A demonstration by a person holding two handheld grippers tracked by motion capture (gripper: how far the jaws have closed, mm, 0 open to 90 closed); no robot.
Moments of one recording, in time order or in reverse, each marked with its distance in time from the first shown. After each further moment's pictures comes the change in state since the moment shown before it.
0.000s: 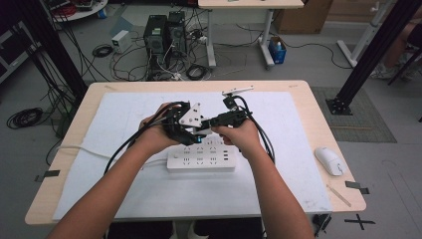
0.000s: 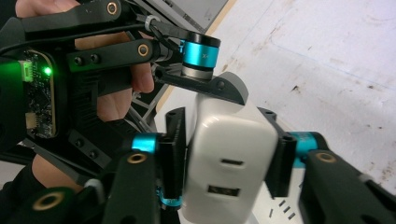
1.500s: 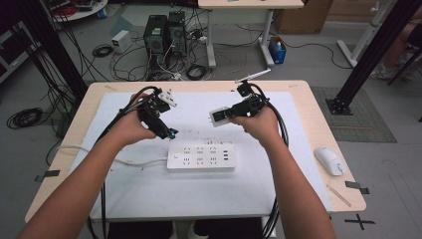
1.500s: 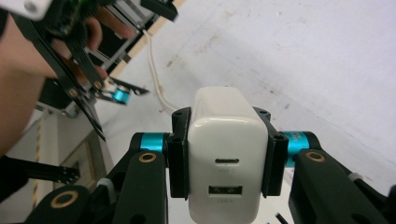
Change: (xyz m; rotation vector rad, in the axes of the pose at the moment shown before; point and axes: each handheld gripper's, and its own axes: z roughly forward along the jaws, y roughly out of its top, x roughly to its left) left arm 0.047 -0.050 -0.033 0.249 -0.040 -0.337; right arm 0.027 0.020 -0.052 0.045 -0.279 -0.150
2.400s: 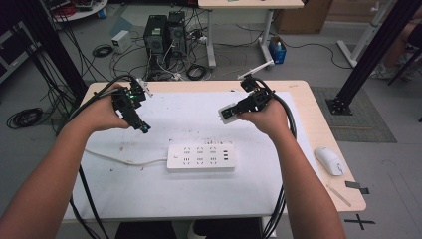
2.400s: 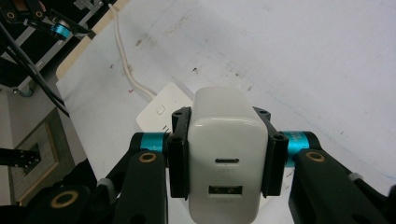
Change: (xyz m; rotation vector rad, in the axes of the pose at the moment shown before) left arm 0.047 -0.028 -0.032 0.218 -0.076 -0.087; right arm 0.005 0.012 -0.021 0.097 -0.143 -0.056
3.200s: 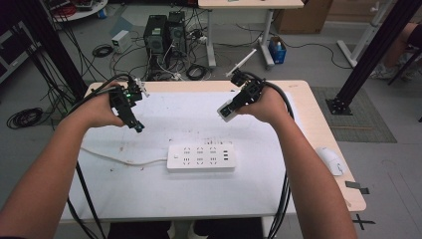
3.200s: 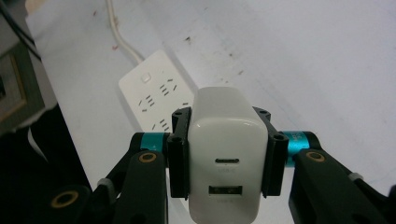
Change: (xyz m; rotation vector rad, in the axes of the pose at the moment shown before) left arm 0.013 -0.008 0.002 0.079 0.004 0.012; right arm 0.005 0.032 0.008 0.202 -0.037 -0.193
